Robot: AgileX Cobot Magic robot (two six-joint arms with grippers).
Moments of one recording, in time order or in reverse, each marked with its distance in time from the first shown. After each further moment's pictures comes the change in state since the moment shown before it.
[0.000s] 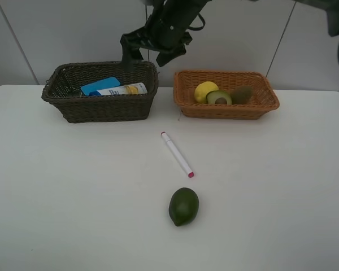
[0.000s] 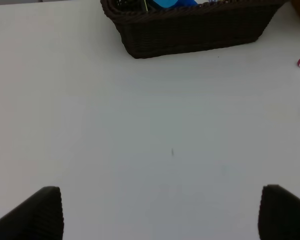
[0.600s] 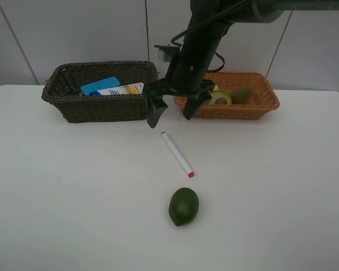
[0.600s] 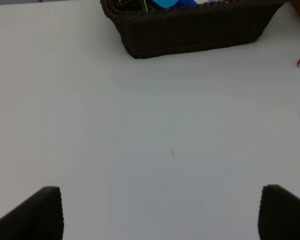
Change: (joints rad) left arm 0.000 0.000 0.000 0.000 0.000 0.000; right arm 0.000 -0.106 0.416 -0.011 0.144 0.069
